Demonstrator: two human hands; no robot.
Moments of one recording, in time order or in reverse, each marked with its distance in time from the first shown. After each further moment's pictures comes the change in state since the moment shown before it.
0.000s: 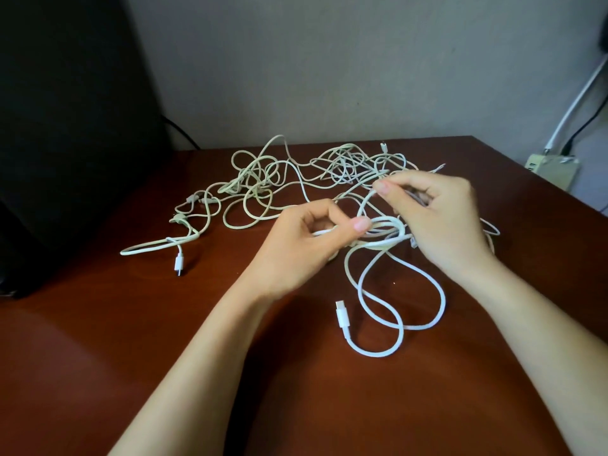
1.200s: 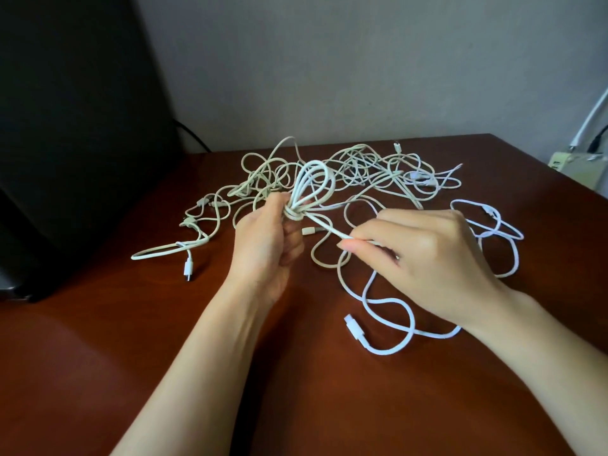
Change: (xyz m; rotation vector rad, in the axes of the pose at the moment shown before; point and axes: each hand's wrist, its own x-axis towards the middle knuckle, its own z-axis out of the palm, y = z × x) left_hand 0.010 -0.010 -0.018 -0.464 0.508 -0.281; right_hand -0.016 -0.012 0.017 -0.374 -0.095 -0.539
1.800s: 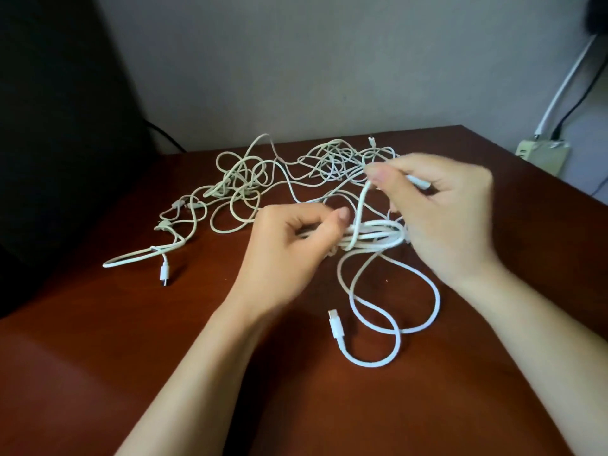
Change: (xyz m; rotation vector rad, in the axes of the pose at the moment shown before) left_hand -0.023 -0.005 0.013 0.616 -0.399 0.601; right_hand 0.015 0.002 -0.022 0.340 0.306 0.437
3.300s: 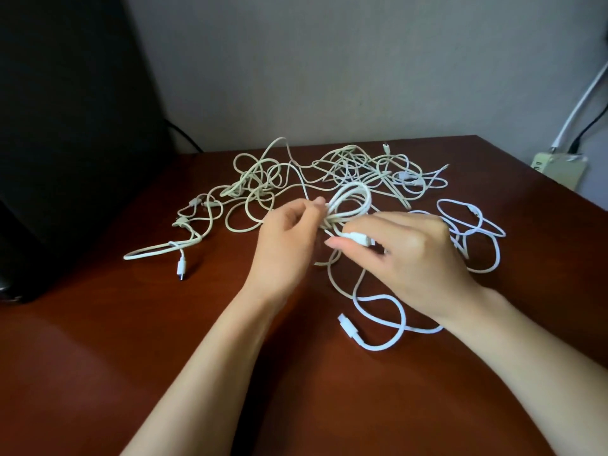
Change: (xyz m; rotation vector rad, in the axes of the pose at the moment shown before) left_hand 0.007 -0.018 0.000 -0.178 0.159 -0.370; right_hand -0.024 0.014 0.020 -0.352 -0.189 -0.428
